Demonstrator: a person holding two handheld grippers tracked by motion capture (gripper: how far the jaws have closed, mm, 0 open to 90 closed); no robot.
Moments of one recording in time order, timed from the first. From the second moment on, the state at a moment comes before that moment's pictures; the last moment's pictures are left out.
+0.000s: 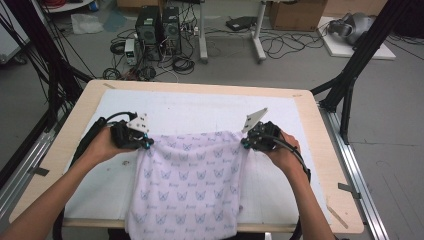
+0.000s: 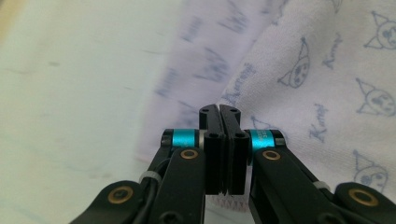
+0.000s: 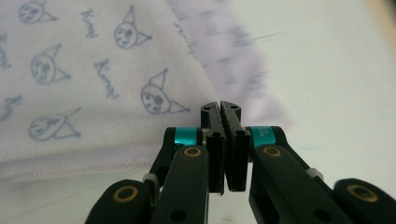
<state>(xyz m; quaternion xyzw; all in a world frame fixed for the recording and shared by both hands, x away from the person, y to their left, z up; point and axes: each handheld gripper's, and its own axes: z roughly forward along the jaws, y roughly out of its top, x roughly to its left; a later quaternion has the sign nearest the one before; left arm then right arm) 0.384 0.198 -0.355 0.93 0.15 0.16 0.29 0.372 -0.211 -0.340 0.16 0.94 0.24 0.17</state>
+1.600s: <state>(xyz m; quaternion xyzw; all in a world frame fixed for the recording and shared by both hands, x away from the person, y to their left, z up) 0.355 0.181 -0.404 0.97 0.10 0.01 0.22 0.356 -0.170 -0.398 0.06 0.99 0.15 0.01</state>
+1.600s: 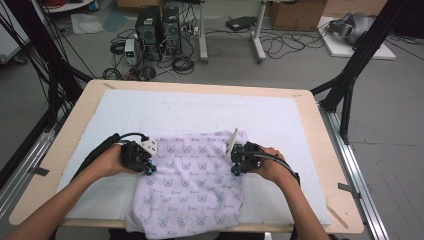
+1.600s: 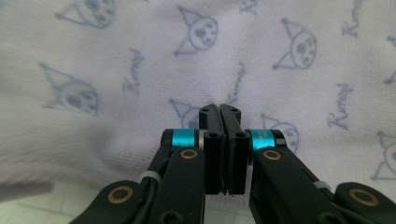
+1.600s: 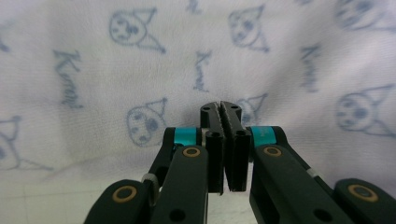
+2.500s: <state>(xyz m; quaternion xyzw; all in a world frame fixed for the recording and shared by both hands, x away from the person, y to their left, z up) 0.384 0.189 -0.353 0.94 0.10 0.11 0.29 0.377 -0.192 -0.339 0.11 0.95 0.28 0.13</state>
